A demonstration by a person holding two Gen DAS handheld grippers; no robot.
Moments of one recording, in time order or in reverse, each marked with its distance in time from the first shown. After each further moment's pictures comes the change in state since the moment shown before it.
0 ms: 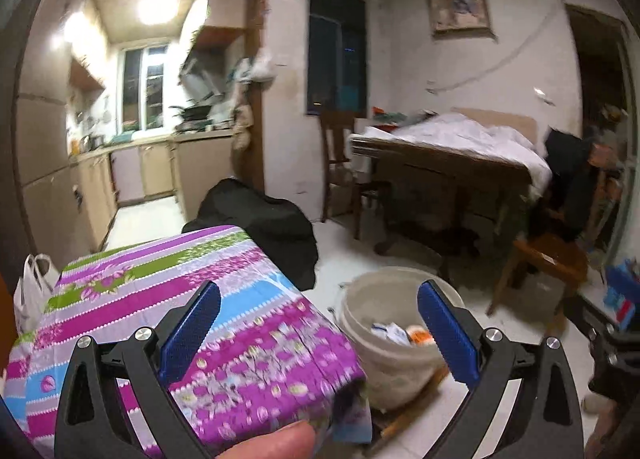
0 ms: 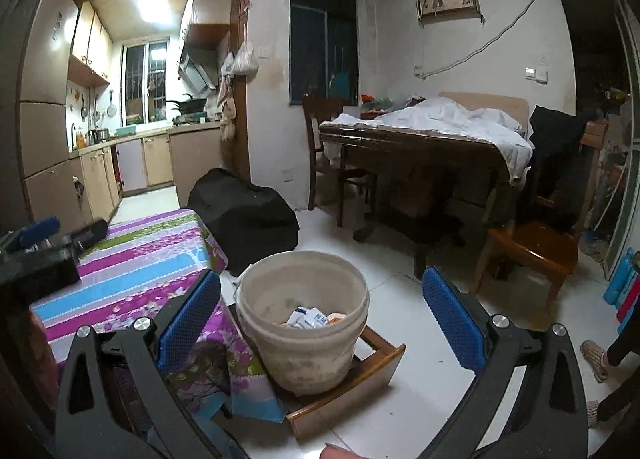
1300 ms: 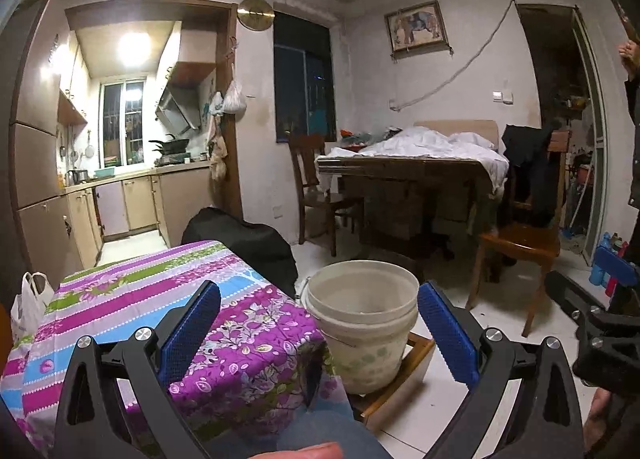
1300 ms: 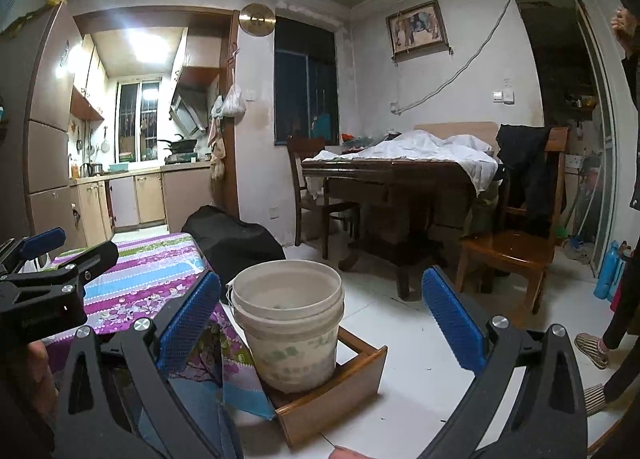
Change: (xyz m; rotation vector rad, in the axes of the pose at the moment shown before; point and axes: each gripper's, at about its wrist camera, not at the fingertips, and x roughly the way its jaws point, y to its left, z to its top) left arm -0.089 -0.050 -0.076 0.060 -0.115 -0.057; right arm -0.079 -0.015 -0.069 0.050 -0.178 -0.055
